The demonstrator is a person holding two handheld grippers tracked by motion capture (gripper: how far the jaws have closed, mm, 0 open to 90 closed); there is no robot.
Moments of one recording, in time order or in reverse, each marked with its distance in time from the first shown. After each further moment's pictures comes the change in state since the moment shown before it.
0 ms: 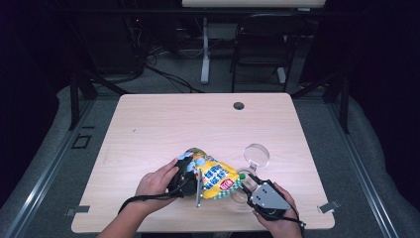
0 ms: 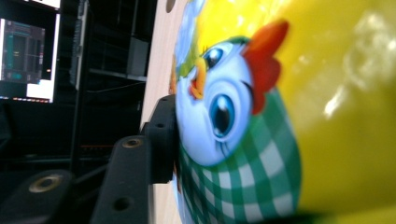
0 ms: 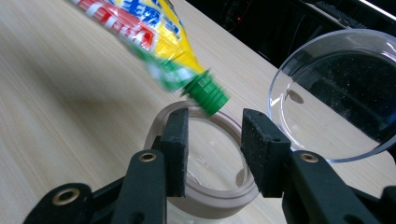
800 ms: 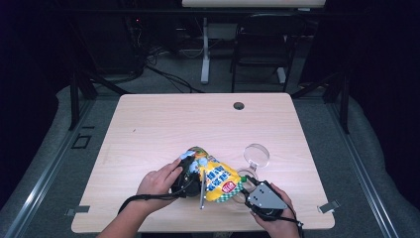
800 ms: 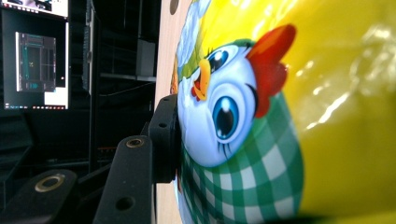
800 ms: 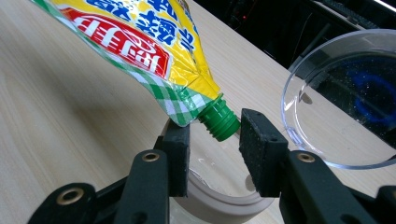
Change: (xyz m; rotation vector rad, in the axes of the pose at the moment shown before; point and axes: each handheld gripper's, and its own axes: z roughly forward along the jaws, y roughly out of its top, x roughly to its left) left arm -0.001 0.009 -0.001 0.032 0.033 0.084; right arm 0.005 0.002 0.004 0.003 0.020 0.002
